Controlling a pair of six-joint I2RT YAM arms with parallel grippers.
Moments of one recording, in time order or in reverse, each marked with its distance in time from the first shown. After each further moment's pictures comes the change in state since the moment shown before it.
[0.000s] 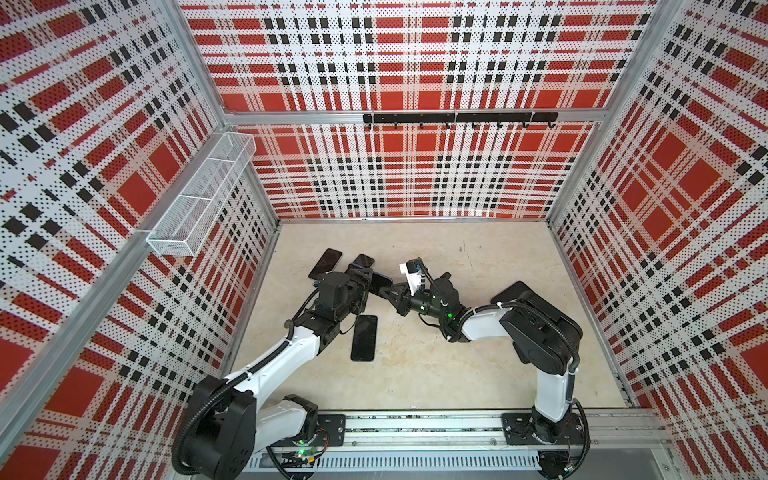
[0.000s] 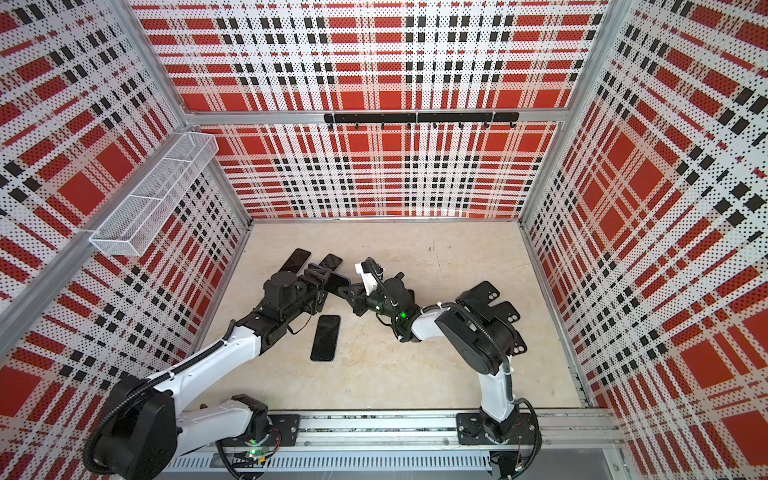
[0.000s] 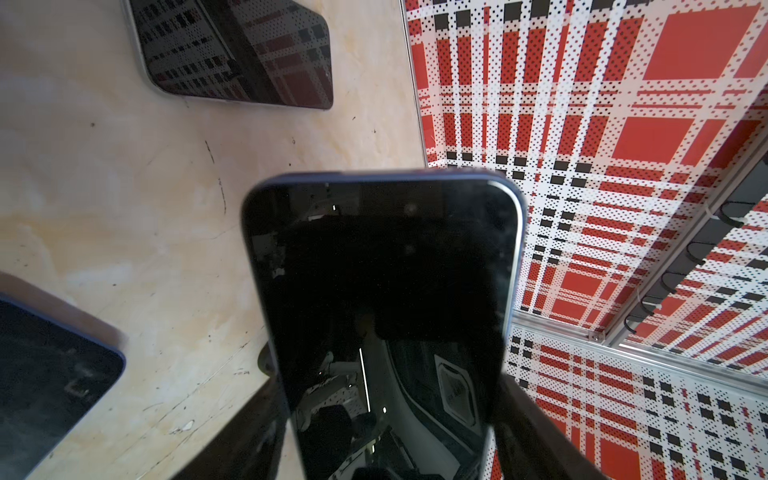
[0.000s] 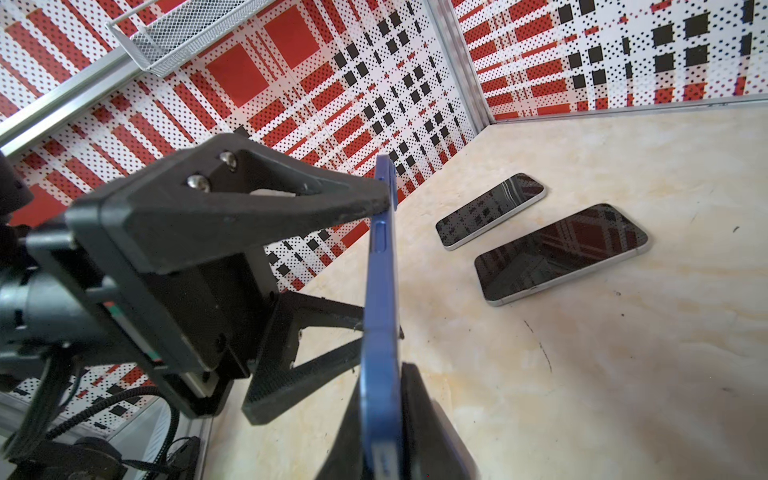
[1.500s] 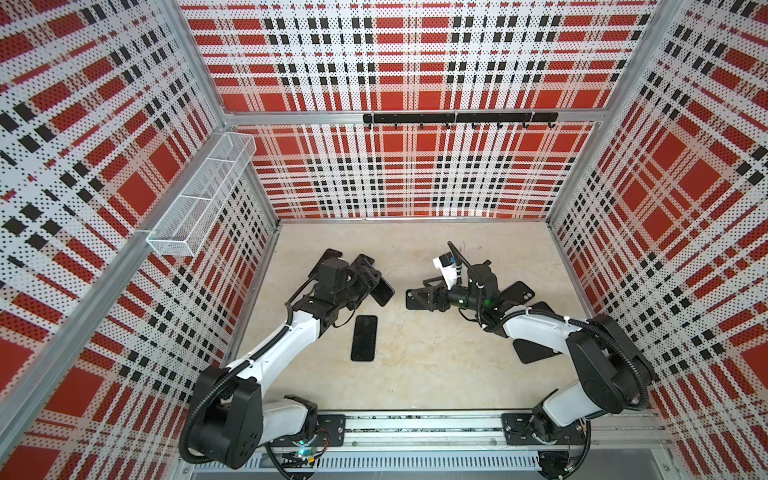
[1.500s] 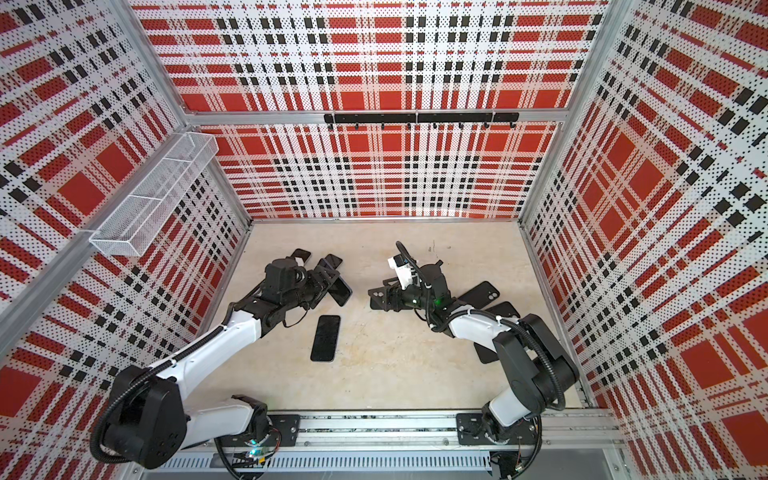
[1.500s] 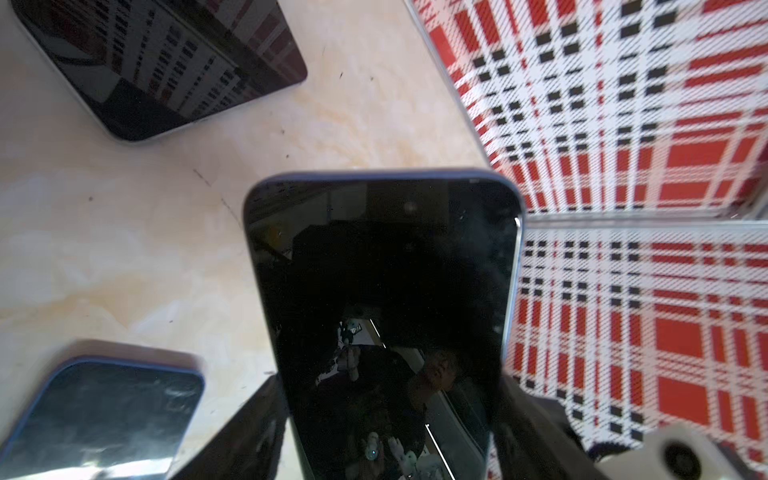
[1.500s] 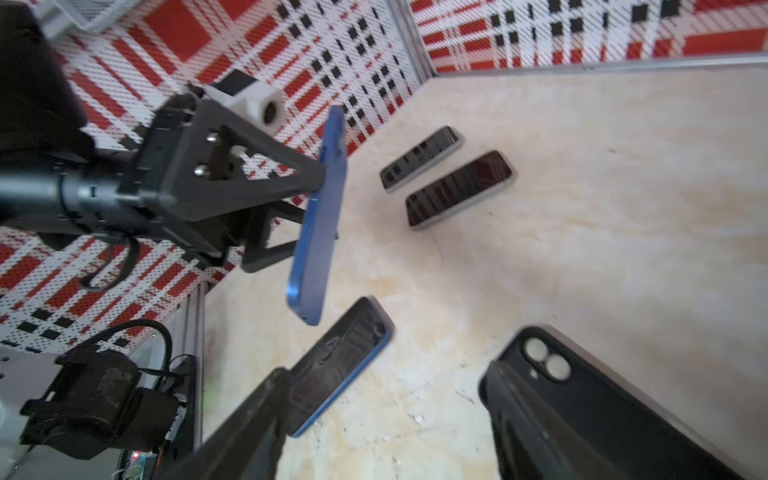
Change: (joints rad) left arm 0.061 0.069 0.140 -0.185 0.184 0.372; right arm -0.203 -0.380 -0.145 -0.451 -0.183 -0.148
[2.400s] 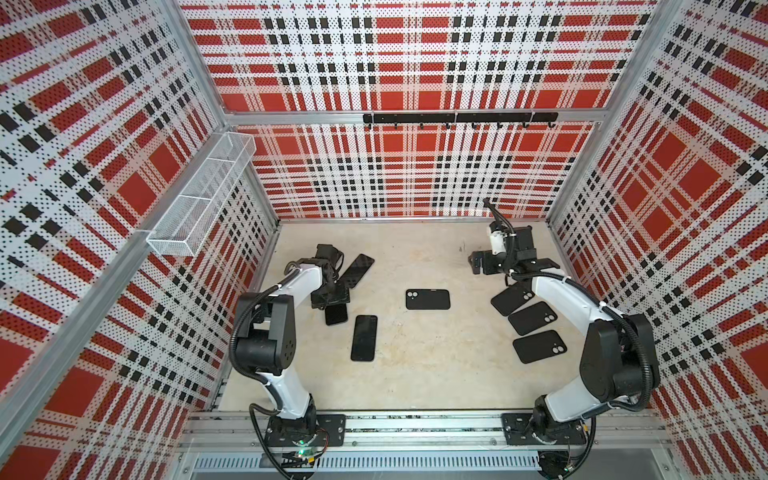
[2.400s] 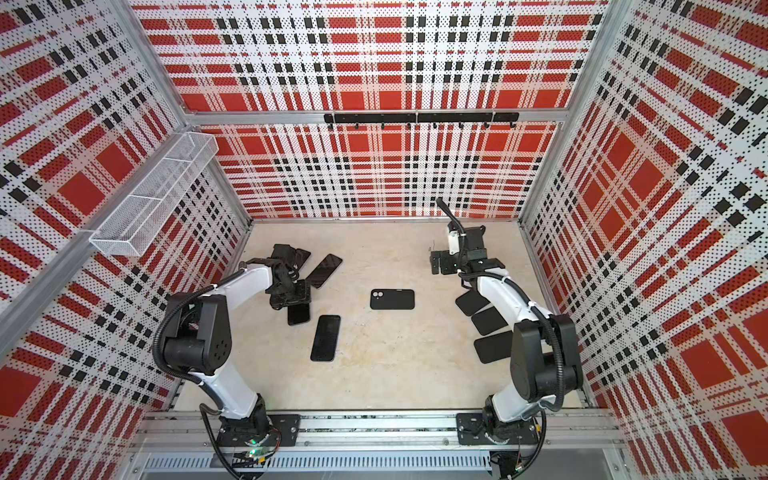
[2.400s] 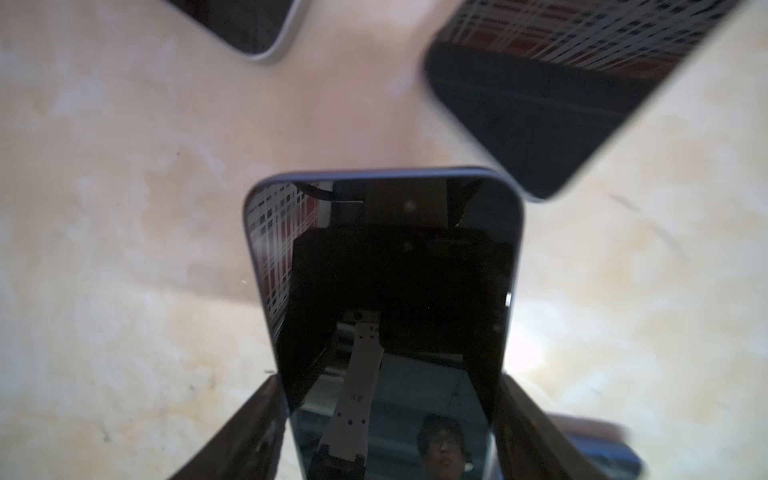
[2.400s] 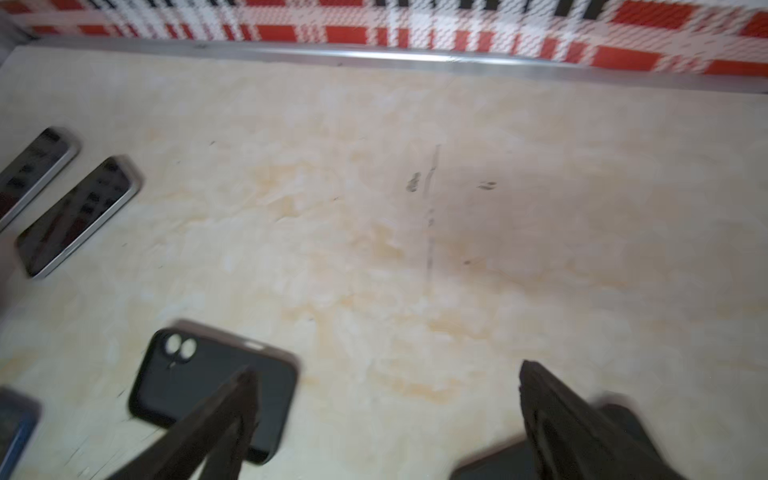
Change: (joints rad) left arm 0.225 0.479 0.407 -0.693 -0.196 0.860; right arm -0.373 0.018 0.368 -0.804 0.402 -0.296
